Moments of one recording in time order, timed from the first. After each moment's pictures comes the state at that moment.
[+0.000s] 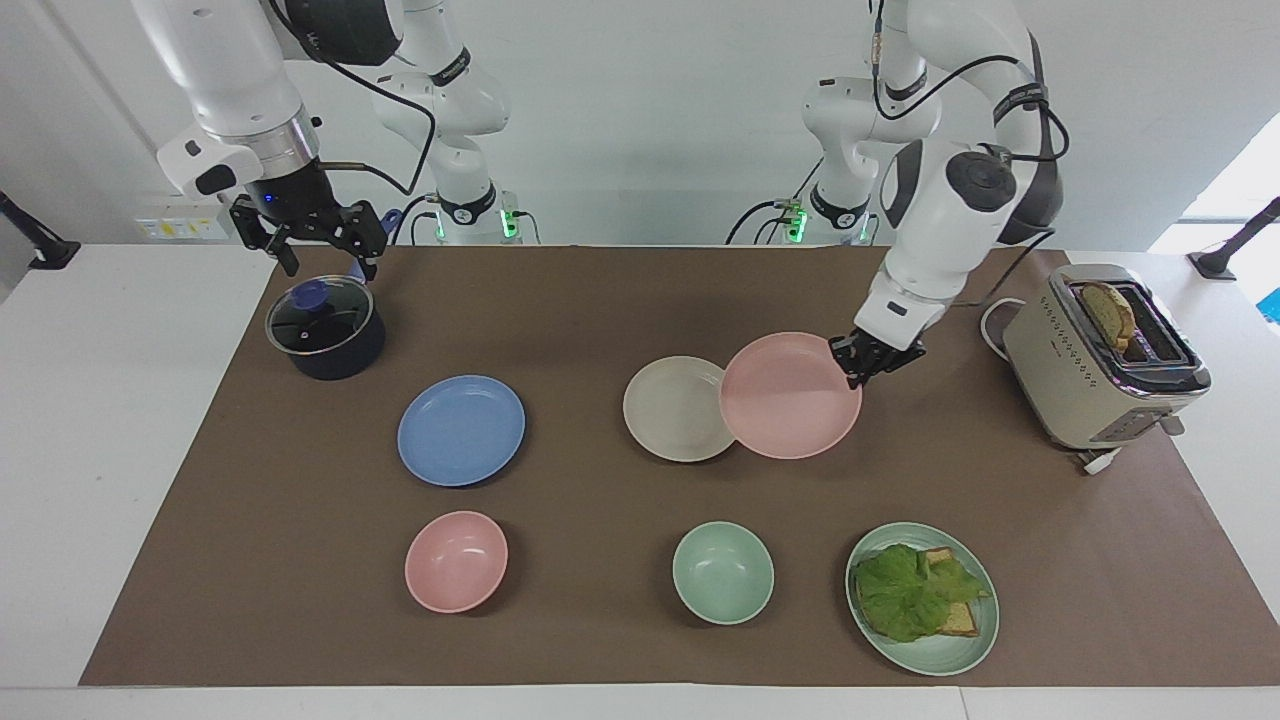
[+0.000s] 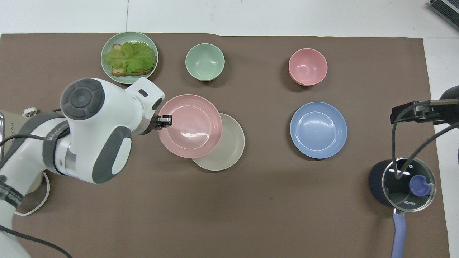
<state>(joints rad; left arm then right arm) -0.34 0.12 -0.08 -1.96 -0.06 2.16 -0.40 -0.04 -0.02 0.04 -1.60 -0.04 1.59 0.06</state>
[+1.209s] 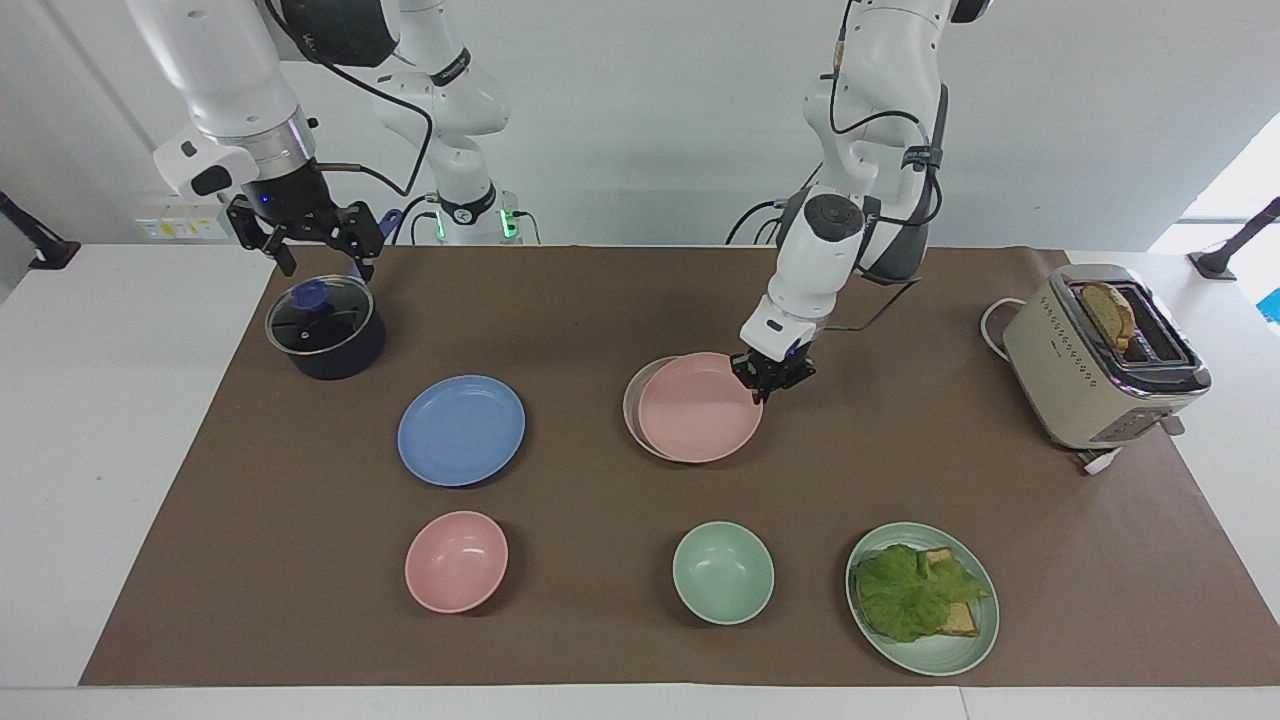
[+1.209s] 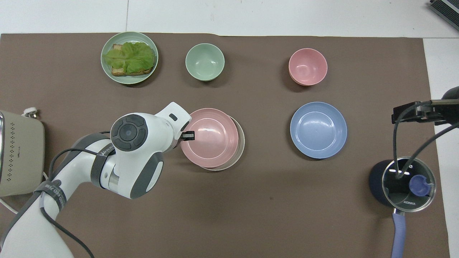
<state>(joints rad) -0.42 0.17 -0.08 -2.10 -0.06 2.41 -0.45 -0.04 -0.02 0.04 -1.60 -0.04 1.59 0.06</state>
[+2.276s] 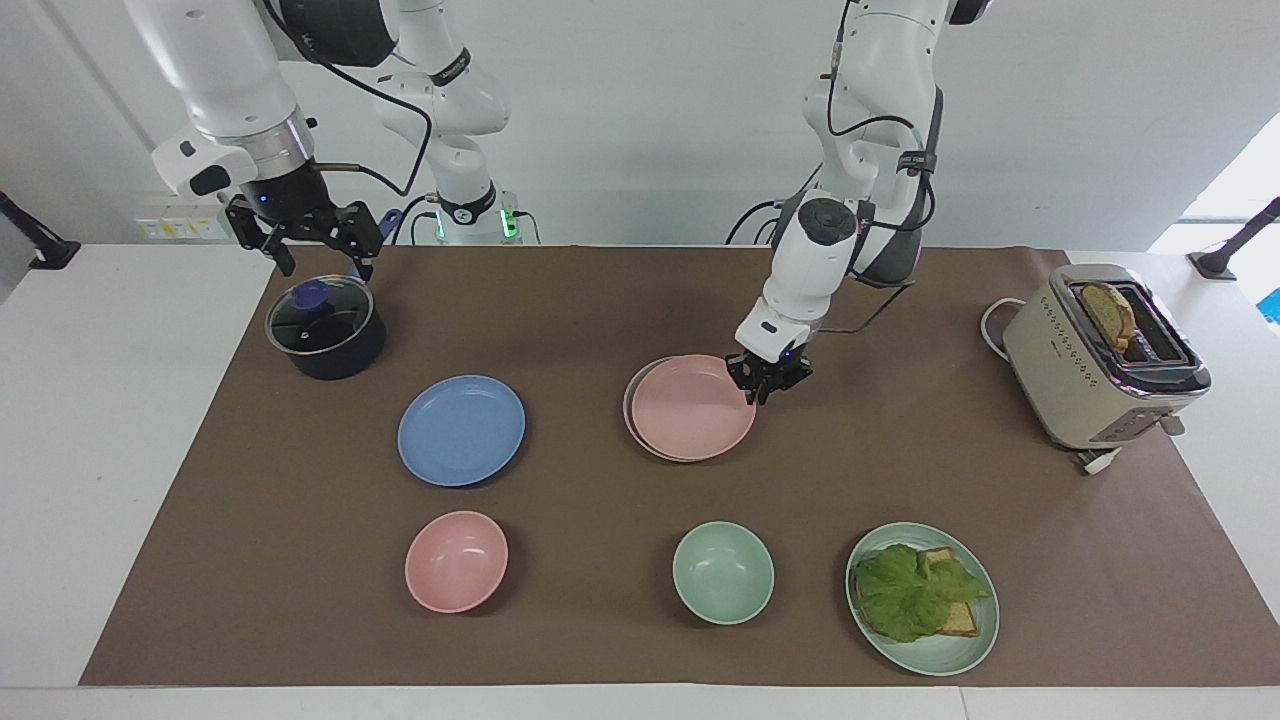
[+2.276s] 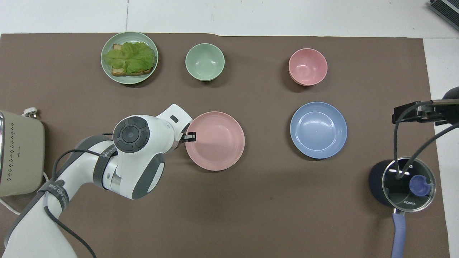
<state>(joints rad) -0.42 0.17 -0.06 -2.11 -0.06 2.42 -0.45 -0.04 -0.02 0.04 -1.60 -0.04 1.59 0.06</state>
